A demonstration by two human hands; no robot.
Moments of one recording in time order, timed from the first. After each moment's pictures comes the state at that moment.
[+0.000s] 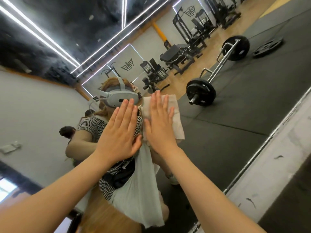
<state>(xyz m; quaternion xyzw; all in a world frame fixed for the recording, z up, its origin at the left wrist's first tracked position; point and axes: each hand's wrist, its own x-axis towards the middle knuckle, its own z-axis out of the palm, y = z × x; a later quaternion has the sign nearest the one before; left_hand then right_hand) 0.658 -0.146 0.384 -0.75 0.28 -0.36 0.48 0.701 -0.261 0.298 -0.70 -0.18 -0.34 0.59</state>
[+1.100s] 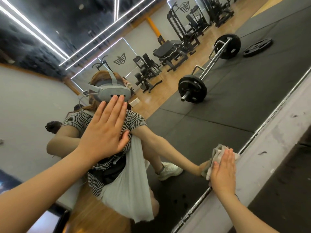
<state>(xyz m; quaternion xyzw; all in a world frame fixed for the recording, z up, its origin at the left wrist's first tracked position) 0.657 -0.150 0.383 -0.76 0.25 -0.33 0.49 0.710 -0.309 0.021 -0.76 0.13 -0.19 0.61</state>
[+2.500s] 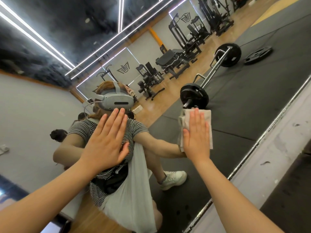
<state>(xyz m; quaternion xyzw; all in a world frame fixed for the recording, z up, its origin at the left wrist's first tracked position) 0.656 -0.151 0.383 -0.76 0.24 -0.32 0.51 0.761 -0.322 0.174 -0.76 -0.01 -0.41 0.51</state>
